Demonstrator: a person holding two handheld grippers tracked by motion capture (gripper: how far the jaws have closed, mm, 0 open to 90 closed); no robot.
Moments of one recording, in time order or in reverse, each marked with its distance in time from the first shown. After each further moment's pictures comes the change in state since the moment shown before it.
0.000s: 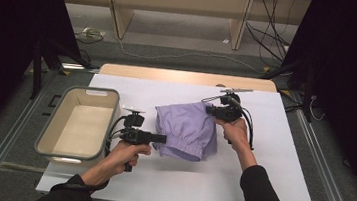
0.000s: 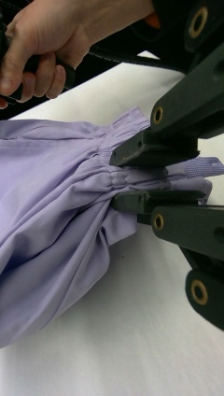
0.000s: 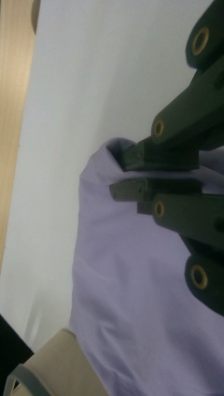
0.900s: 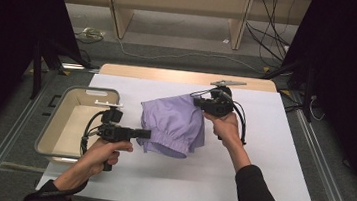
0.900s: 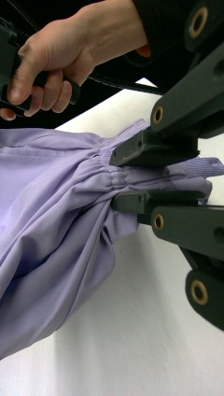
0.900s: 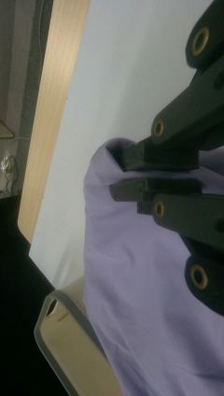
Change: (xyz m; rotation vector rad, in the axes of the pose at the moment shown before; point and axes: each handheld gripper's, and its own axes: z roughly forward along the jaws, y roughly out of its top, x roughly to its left) left arm 0.001 0.000 -0.063 -0.069 -0.038 0.019; right arm 0.050 0.026 -0.017 -0.086 0.078 -0.055
